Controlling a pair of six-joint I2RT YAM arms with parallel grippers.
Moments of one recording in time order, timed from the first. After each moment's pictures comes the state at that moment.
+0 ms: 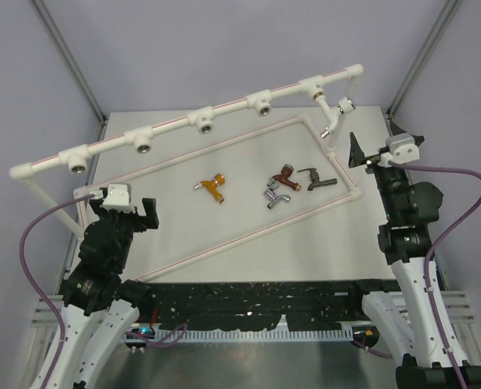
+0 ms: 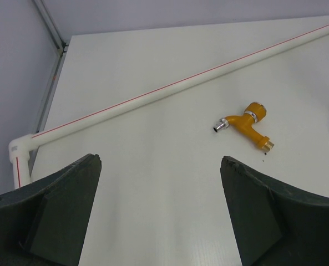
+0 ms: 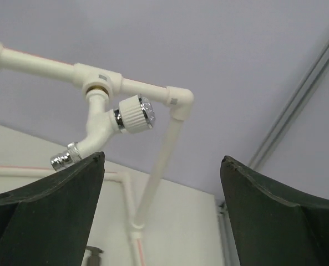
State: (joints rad) left arm -0.36 0.34 0.66 -0.45 -0.34 0.01; right arm 0.05 0.69 0.75 0.33 -0.13 -0.12
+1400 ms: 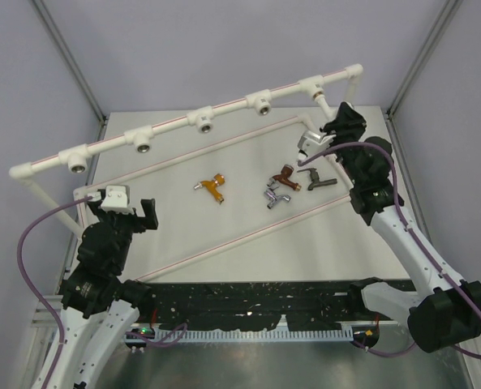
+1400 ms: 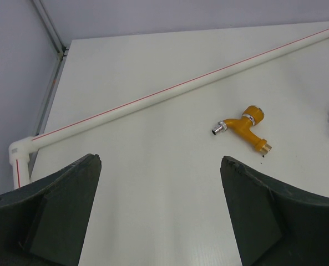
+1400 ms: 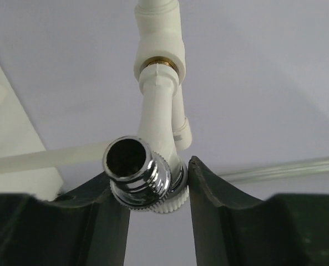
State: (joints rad) left arm -0.36 0.32 0.66 -0.45 -0.33 0.00; right arm 0.27 1.09 0.93 0.28 -0.07 -1.53
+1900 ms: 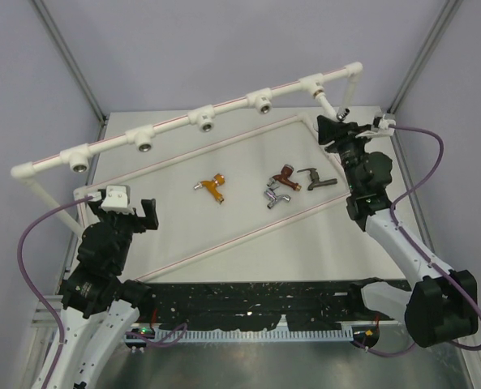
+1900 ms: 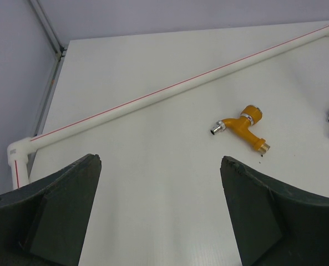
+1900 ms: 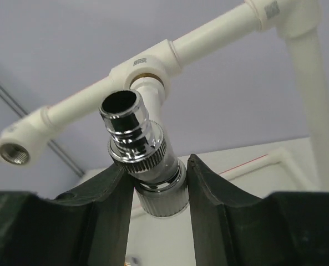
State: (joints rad) left arm -0.36 0.32 0.66 -0.45 -0.32 0.00; right arm 0.22 1.11 0.77 0.64 0.01 0.30
